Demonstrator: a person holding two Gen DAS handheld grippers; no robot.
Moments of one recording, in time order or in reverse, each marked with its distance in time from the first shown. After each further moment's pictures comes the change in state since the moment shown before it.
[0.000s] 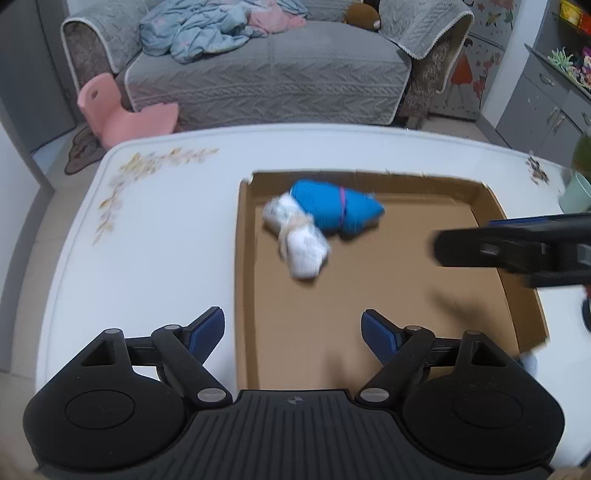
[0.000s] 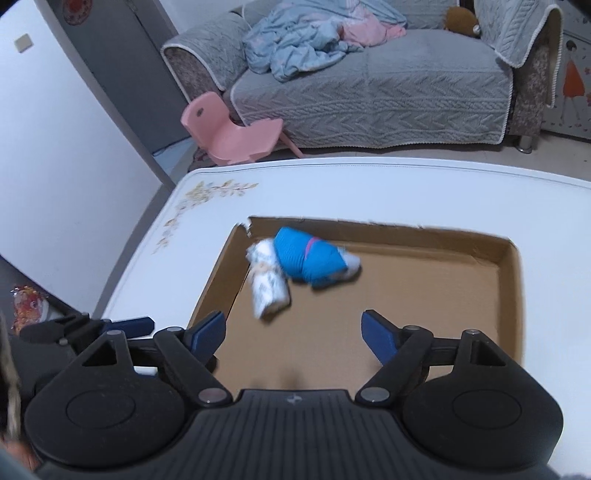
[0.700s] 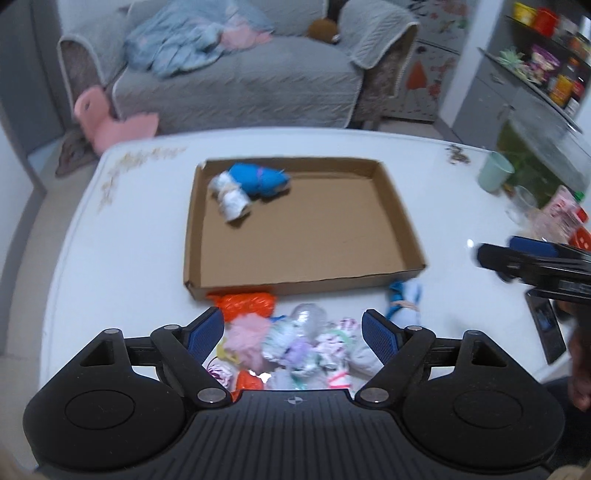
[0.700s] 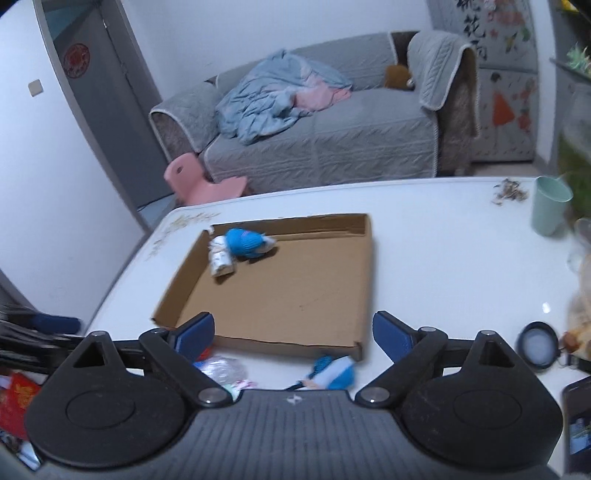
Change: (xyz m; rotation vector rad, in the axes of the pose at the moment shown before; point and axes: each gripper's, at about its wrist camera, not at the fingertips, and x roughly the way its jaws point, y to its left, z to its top) left arm -0.142 -0.075 -0.073 0.041 -0.048 -0.074; right arm -0.129 -0.050 -0.106 0.055 -0.234 -0.102
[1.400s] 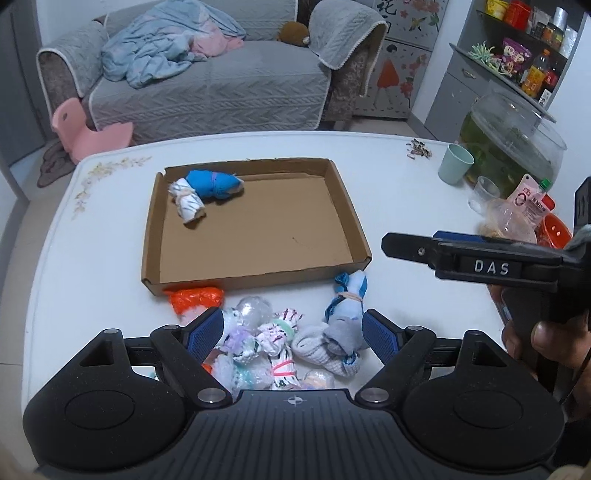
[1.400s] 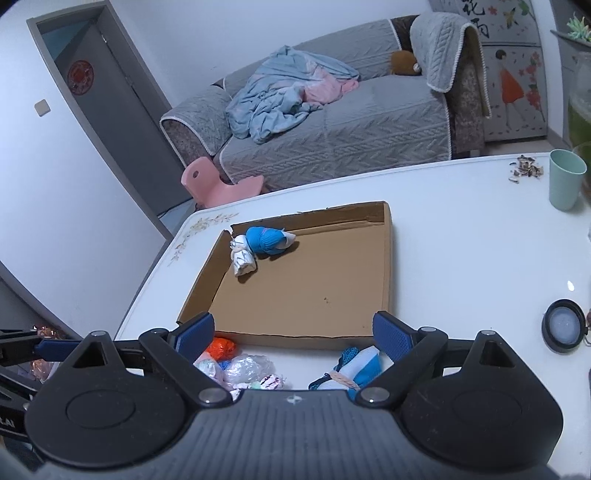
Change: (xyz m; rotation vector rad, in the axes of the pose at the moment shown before) left arm -0.016 -0.047 -0.011 0.019 0.005 -0.064; right arm 0.002 -0.005 -0.014 0.074 0.004 0.077
